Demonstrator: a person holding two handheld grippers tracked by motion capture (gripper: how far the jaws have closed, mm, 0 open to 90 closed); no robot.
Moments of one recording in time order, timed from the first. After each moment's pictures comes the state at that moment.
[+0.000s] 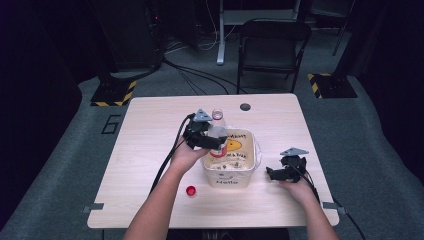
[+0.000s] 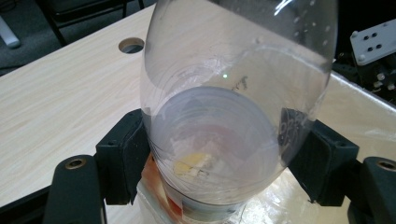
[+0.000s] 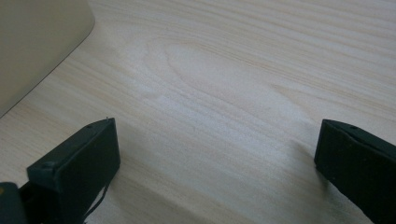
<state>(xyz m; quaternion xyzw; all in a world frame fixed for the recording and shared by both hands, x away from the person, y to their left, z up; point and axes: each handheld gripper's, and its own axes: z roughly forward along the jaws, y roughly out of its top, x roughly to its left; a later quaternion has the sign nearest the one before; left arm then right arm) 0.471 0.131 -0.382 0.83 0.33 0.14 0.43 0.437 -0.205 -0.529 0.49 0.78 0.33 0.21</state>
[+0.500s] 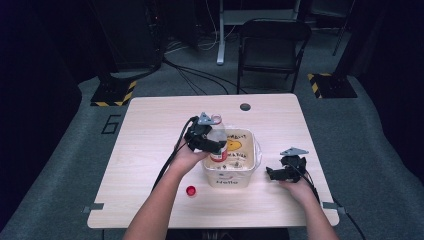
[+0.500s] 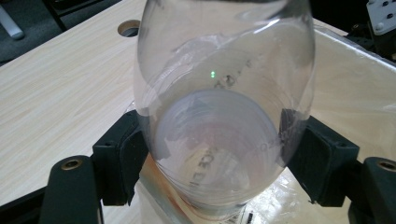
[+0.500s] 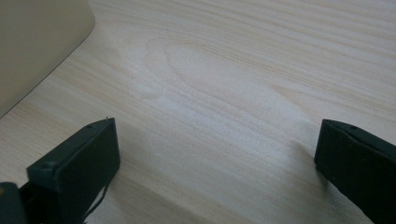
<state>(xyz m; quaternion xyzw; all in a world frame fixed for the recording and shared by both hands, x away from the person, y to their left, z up) 0.468 0.127 -0.388 0.85 0.32 0.14 0.40 0.437 -0.205 -0.529 0.49 0.78 0.33 0.21</state>
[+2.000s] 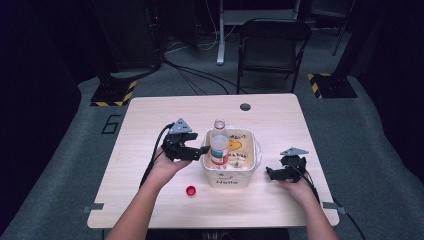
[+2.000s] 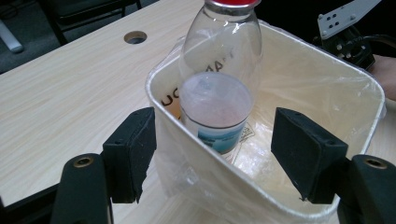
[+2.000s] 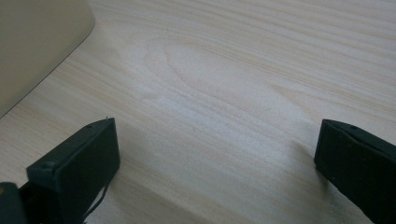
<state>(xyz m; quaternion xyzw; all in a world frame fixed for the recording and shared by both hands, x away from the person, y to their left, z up) 0.426 0.186 -0.371 0.83 0.32 0.14 0.45 0.437 -0.205 -0.529 0.49 0.78 0.33 0.21</state>
